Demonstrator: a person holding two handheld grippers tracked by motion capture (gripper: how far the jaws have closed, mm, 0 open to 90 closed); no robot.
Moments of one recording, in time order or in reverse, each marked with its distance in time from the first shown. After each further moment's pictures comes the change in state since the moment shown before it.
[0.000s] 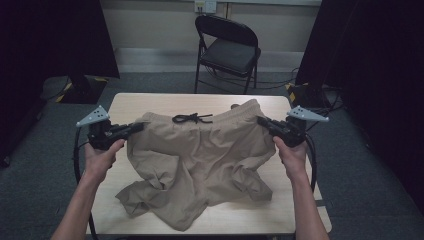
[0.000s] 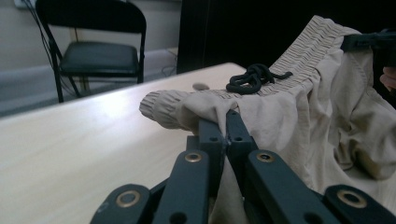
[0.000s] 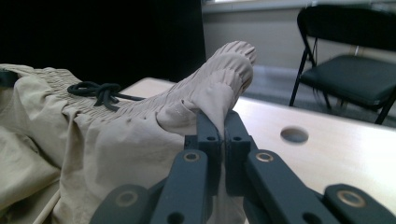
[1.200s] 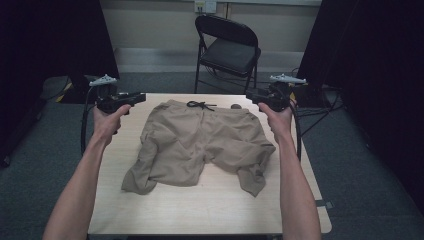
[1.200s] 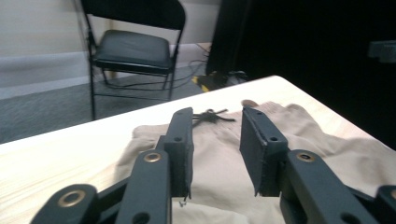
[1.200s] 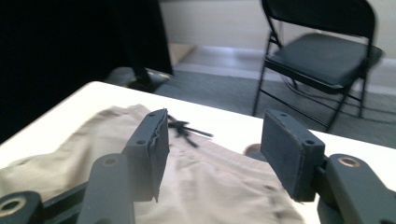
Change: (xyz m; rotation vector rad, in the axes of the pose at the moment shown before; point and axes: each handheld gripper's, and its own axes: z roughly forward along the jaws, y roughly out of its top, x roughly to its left) left arm 0.077 0.036 0.063 0.066 0.089 -0.076; right arm -0.041 0.049 0.090 0.114 -0.140 0.043
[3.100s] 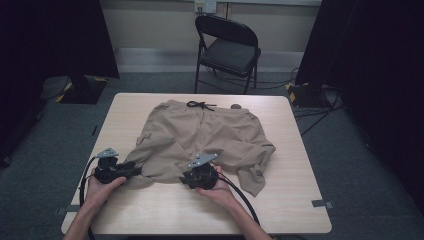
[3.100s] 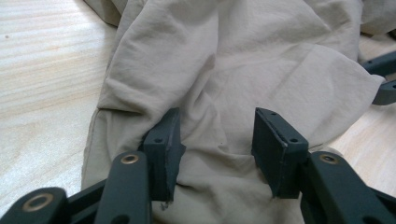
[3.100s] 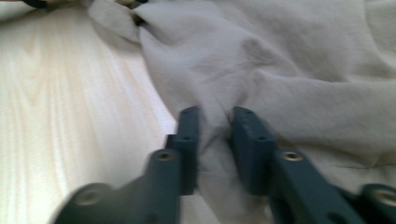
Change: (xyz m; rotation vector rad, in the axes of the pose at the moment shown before) left arm -0.018 -0.197 -0.041 0.305 -0.019 -0.083; right arm 0.199 -0.204 0.055 0.347 0.463 -0.310
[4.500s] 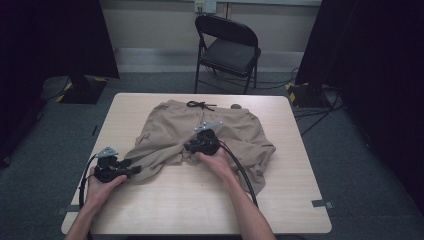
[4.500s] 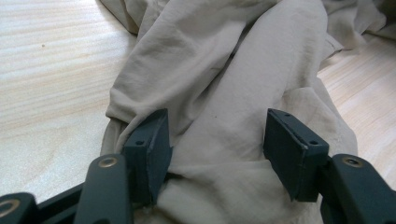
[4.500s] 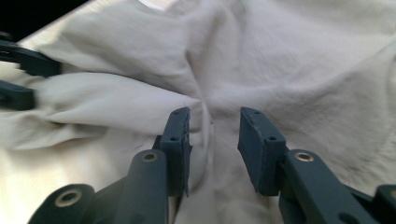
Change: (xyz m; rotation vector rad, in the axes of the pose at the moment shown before) left arm 0.000 0.001 0.002 -0.019 0.080 0.007; right arm -0.083 0.054 0.011 -0.067 -0.123 0.187
